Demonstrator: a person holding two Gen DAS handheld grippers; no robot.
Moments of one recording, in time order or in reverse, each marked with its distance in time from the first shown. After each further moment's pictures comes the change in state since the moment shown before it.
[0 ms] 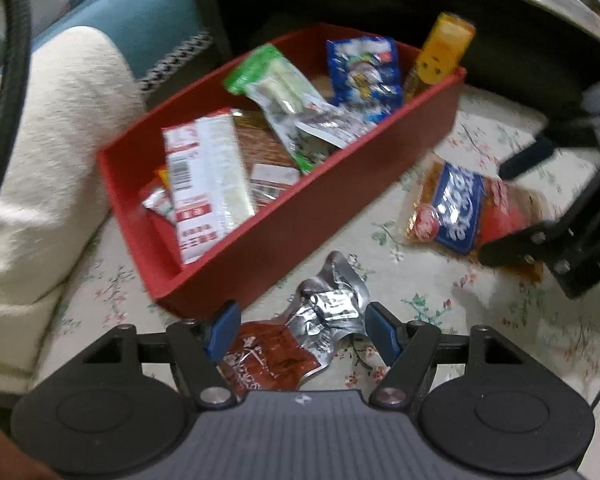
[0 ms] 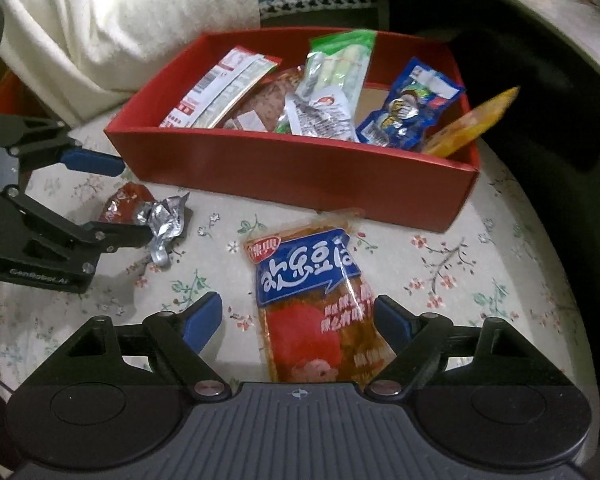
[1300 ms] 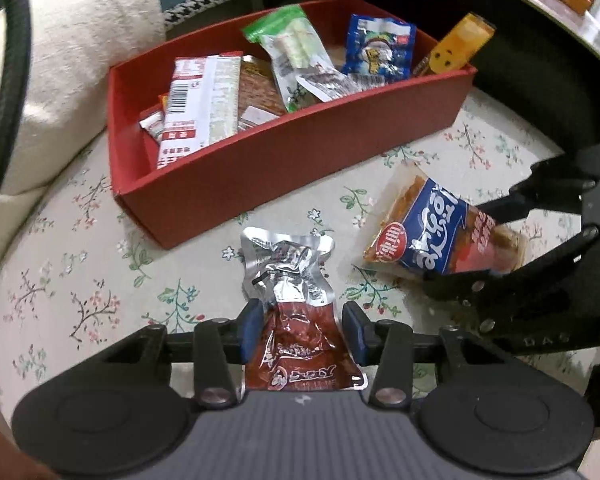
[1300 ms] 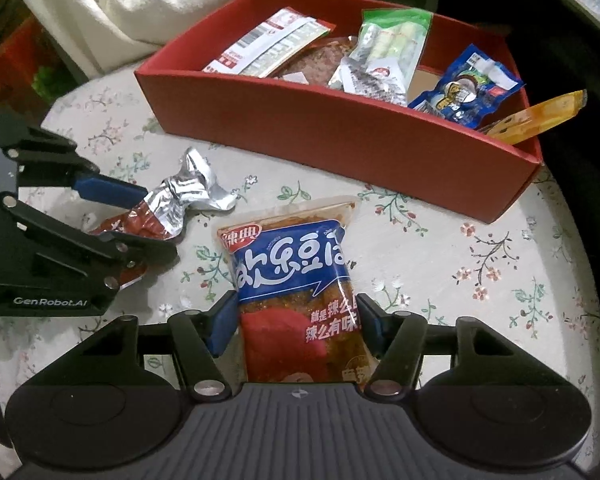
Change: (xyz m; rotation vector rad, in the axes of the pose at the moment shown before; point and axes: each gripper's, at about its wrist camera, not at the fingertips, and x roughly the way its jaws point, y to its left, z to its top) left arm -0.003 -0.019 -0.019 -0.281 0.076 -0.030; right arm 0.019 0.030 -0.014 -0.089 0.055 0.006
